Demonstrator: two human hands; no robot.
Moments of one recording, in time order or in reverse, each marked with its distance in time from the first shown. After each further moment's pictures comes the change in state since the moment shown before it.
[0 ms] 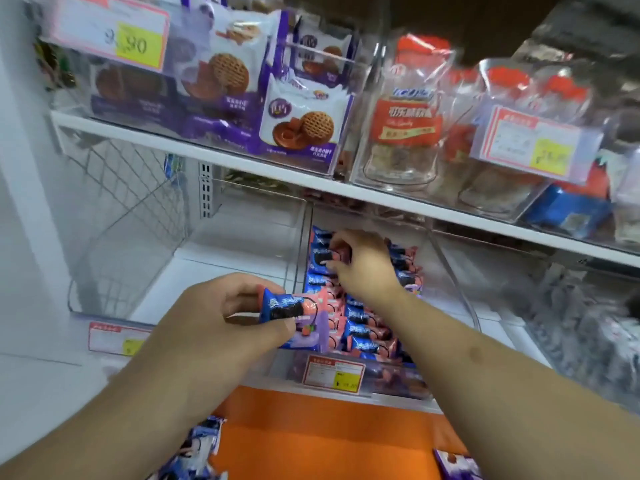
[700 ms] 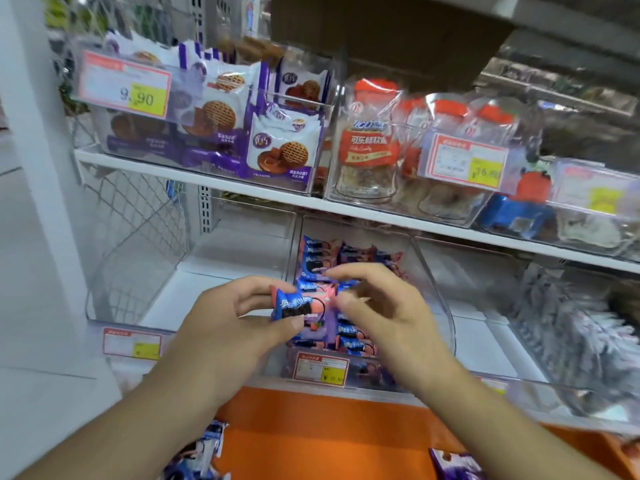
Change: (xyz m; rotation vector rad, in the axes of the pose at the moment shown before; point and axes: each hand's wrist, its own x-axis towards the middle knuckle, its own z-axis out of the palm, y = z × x) left_hand -0.014 0.017 0.016 -0.089 -0.016 0.050; right_hand -0.130 -0.075 -0.110 0.707 -0.041 0.007
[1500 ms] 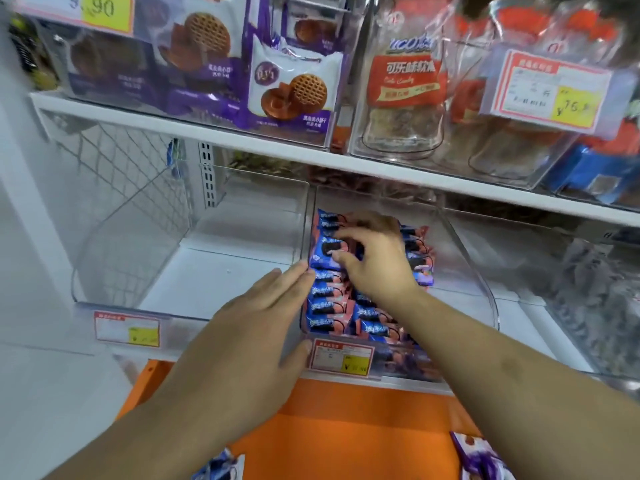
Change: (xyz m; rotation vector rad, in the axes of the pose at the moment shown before) left_hand 0.038 -0.075 0.007 0.873 -0.106 0.456; right_hand 0.104 0.125 0.029 -0.670 0.115 -0.079
